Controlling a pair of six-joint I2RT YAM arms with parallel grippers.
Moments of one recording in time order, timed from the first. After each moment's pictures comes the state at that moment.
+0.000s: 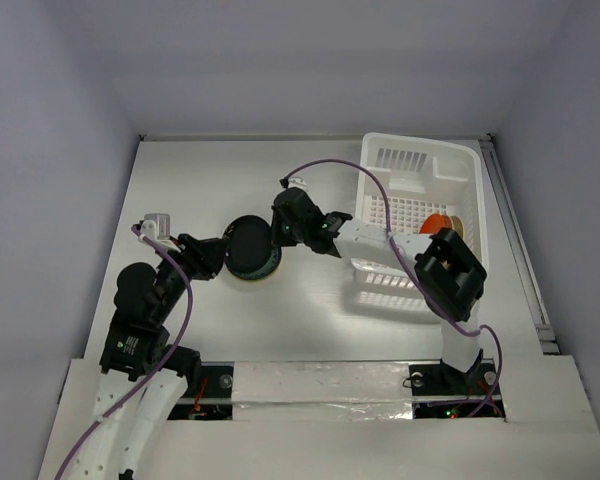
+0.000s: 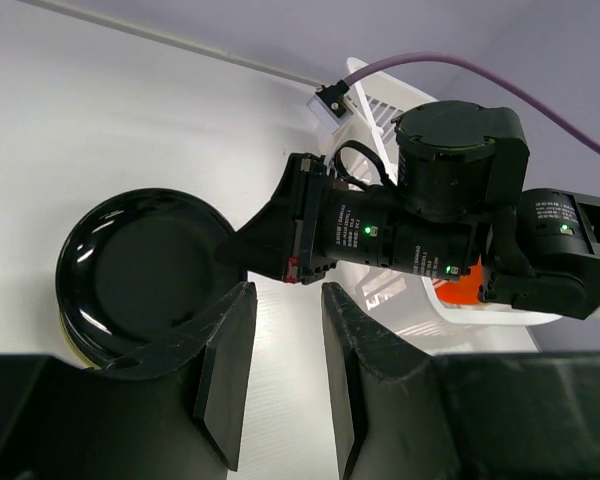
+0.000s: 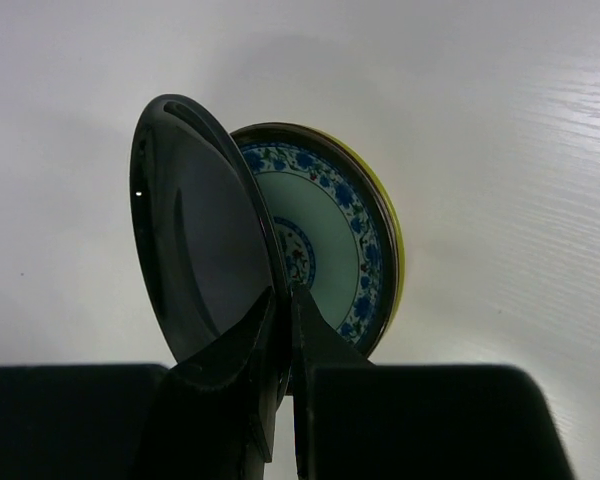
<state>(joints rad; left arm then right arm) -0.26 0.38 0.63 -0.32 0.17 -0.55 0.90 1.95 1.47 -0.17 0.16 0.72</state>
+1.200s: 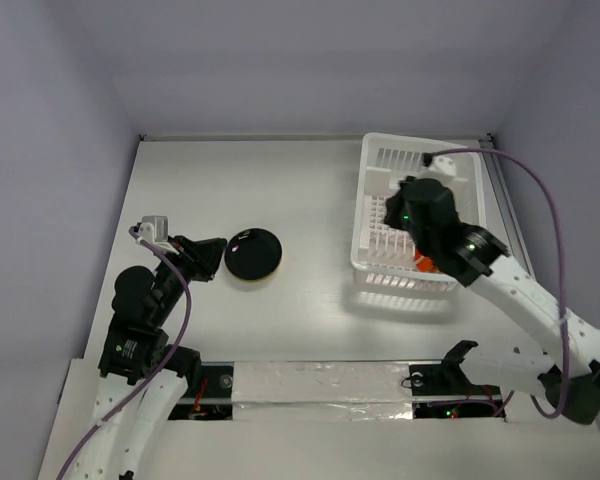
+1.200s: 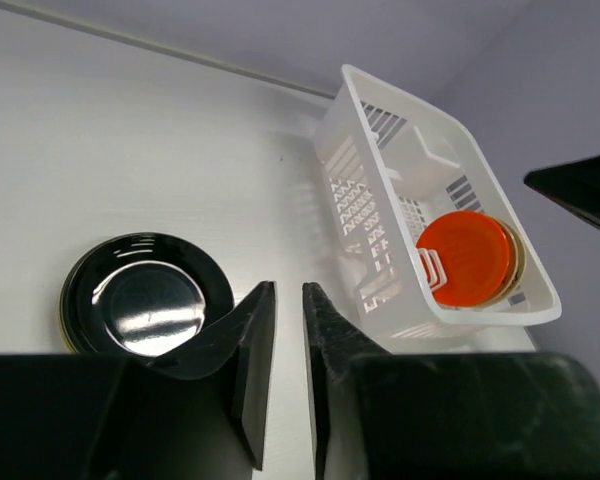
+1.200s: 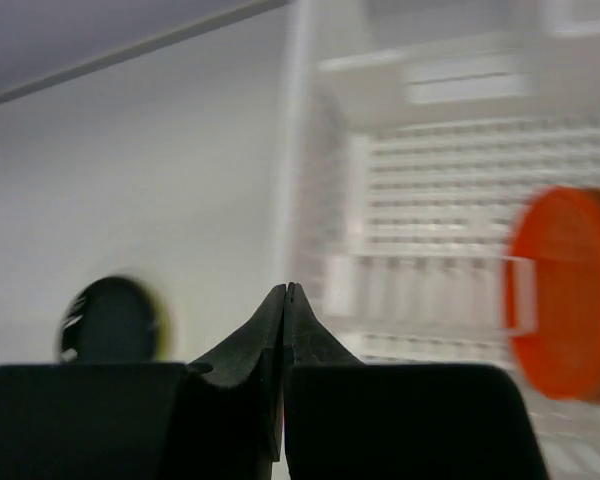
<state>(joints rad) -0.26 0.36 0.63 -0.32 0.17 -0.55 0.76 1.15 1.20 -0.46 0.54 0.62</state>
